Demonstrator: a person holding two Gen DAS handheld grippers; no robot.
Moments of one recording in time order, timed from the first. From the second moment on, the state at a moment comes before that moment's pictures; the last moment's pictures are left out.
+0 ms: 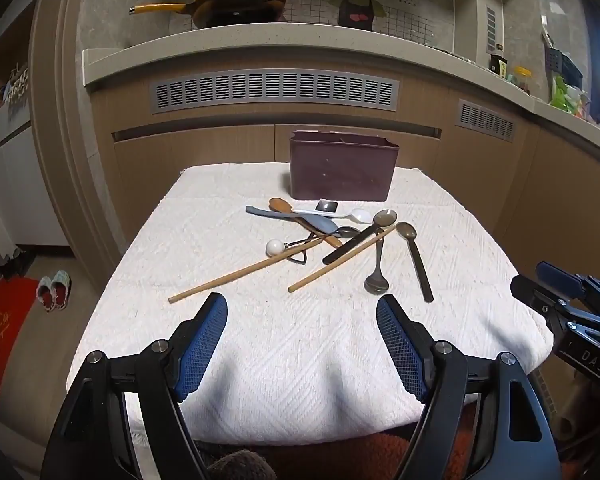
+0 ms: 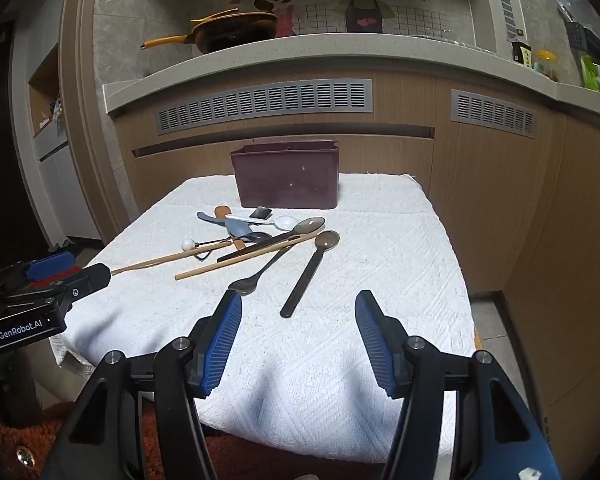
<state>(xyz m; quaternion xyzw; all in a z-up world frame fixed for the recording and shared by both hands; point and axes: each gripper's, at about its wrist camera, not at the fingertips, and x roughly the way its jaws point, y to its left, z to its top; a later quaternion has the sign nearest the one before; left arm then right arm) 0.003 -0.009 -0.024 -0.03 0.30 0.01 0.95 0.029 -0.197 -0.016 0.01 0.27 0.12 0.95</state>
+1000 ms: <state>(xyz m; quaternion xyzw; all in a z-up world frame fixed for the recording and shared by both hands) 0.005 -0.004 -0.017 -0.03 0.31 0.01 0.95 0.033 -0.197 -0.023 0.01 0.28 0.12 0.95</state>
